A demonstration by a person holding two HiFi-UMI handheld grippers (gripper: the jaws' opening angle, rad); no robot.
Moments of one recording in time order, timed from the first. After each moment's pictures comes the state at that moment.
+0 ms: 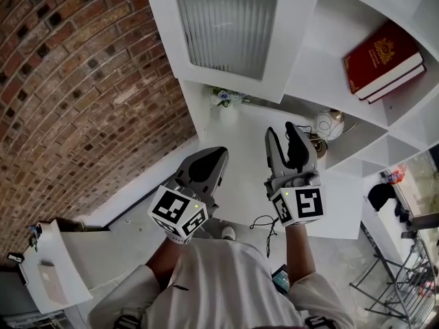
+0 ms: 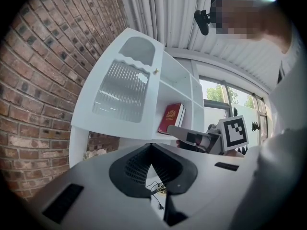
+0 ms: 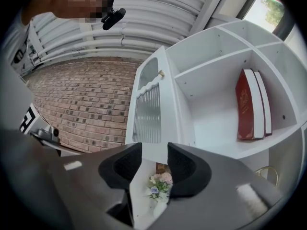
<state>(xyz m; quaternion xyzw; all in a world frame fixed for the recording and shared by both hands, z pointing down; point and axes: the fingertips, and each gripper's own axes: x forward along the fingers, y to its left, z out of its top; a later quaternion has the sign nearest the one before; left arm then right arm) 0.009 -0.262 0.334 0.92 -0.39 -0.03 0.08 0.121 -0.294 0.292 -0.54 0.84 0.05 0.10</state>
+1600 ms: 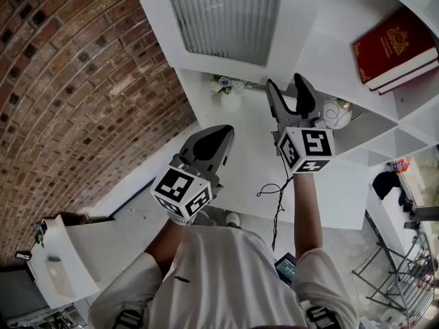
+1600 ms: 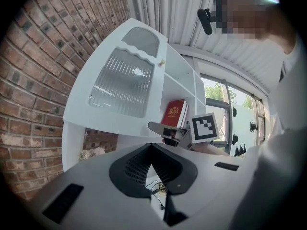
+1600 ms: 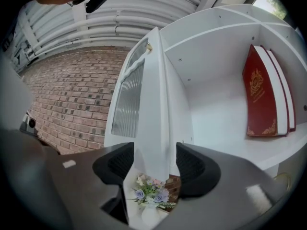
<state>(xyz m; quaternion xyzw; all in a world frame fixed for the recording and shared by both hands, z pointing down) 0.019 -0.306 0.346 0.92 -0.38 -0.02 0.09 0.134 -0.405 0.303 -0.55 0.83 0.04 0.07</state>
